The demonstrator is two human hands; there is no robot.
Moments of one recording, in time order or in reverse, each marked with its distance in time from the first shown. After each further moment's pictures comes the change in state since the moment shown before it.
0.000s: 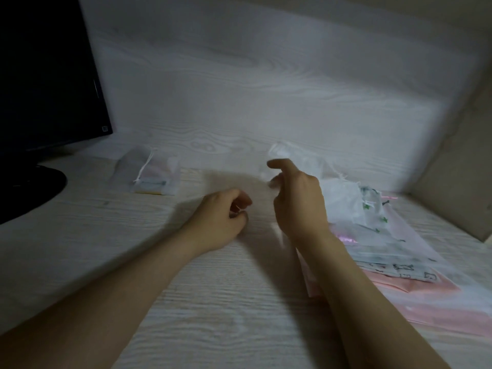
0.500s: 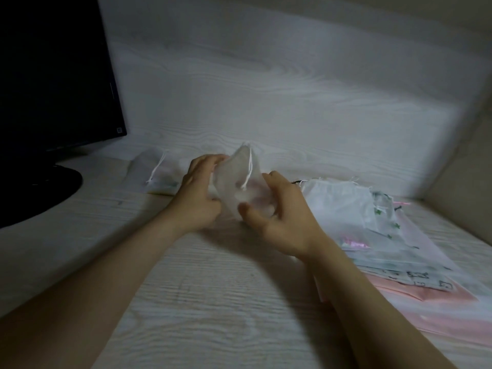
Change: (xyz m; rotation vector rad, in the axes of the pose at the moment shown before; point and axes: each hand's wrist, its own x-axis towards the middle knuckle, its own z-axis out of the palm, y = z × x) left_hand 0.008 -0.023 -0.050 -0.063 0.155 0.017; right_hand -0.012 -0.028 0.001 0.460 -0.243 -0.174
